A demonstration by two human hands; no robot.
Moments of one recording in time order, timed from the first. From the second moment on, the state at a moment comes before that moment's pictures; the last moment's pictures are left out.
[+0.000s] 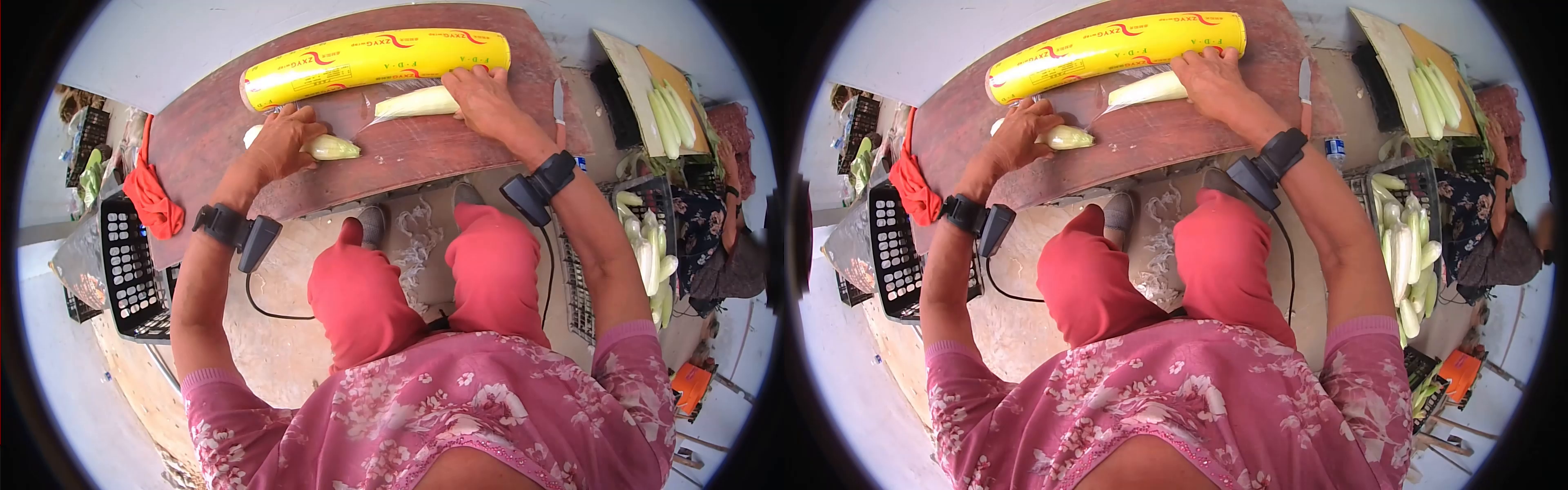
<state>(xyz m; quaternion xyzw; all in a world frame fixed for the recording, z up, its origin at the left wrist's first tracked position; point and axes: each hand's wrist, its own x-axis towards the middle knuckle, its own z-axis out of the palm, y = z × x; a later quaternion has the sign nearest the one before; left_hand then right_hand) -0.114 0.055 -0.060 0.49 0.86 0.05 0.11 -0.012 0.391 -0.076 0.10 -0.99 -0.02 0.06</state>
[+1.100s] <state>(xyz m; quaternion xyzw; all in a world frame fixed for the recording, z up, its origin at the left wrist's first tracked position) -0.097 0.041 -0.074 0.44 0.89 0.14 0.04 -0.019 0.388 -0.083 0.09 -0.99 -0.08 0.09</state>
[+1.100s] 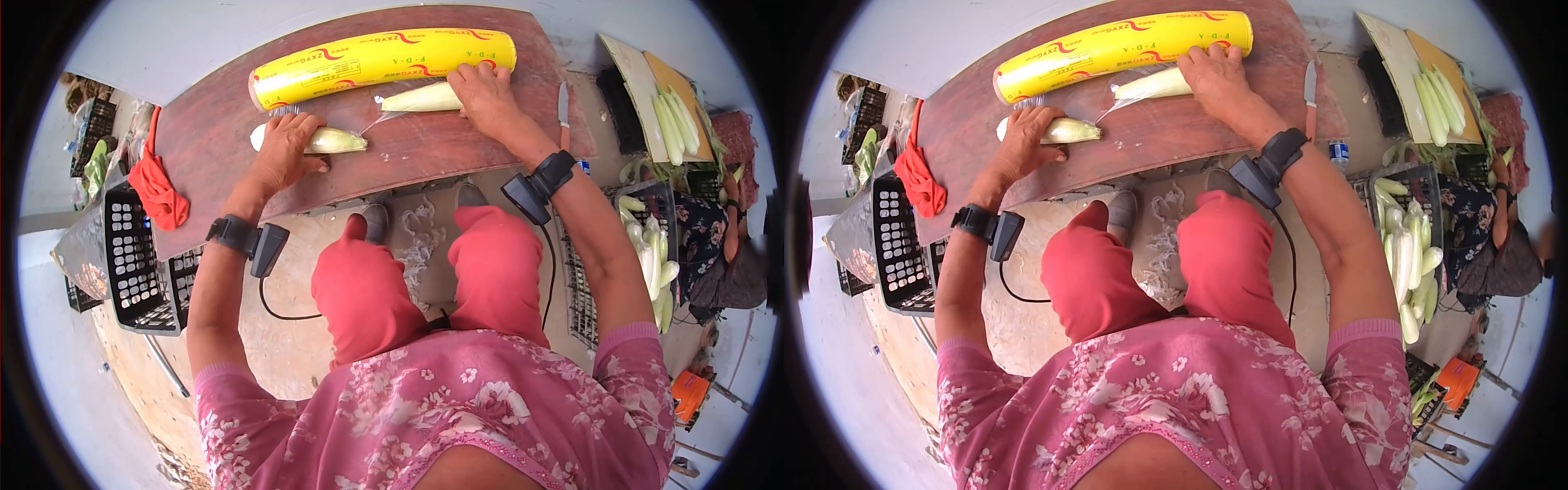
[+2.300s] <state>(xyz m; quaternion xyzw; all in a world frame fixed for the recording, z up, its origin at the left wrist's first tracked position) -0.110 0.026 -0.065 0.44 0.88 0.10 0.15 -0.018 0.395 -0.084 0.11 -0.99 -0.07 0.09</state>
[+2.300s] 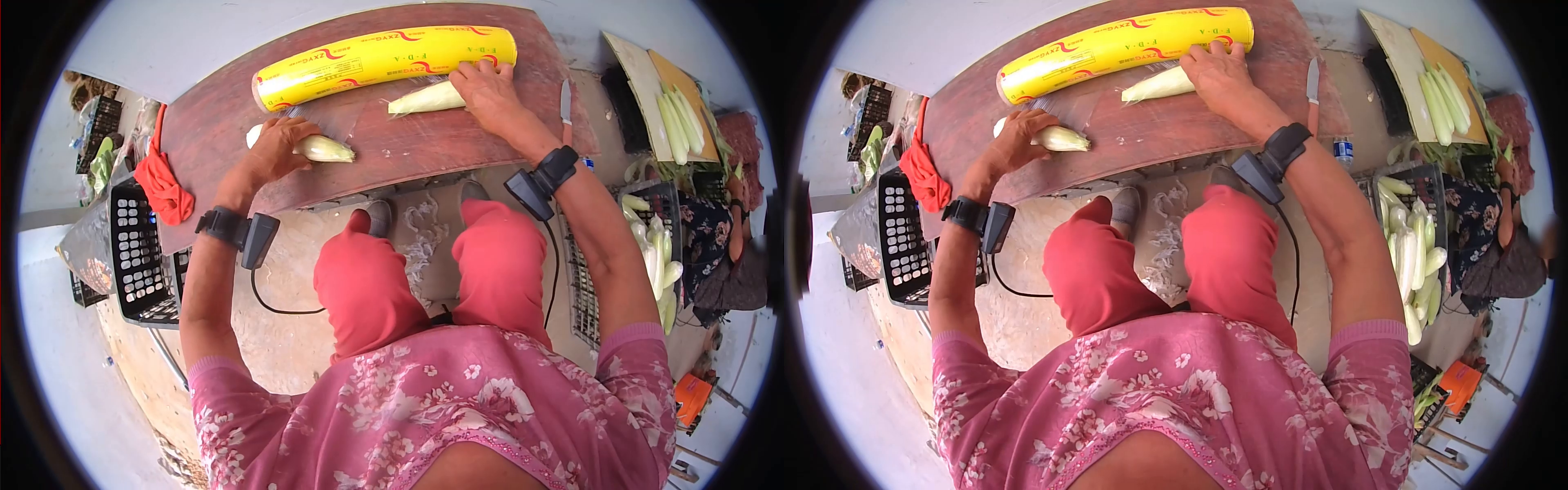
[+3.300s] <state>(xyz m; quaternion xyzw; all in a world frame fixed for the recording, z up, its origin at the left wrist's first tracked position) -0.065 0.034 -0.083 0.43 0.89 0.15 -0.04 -0.044 0.307 -0.029 0.21 -0.97 0.13 0.03</state>
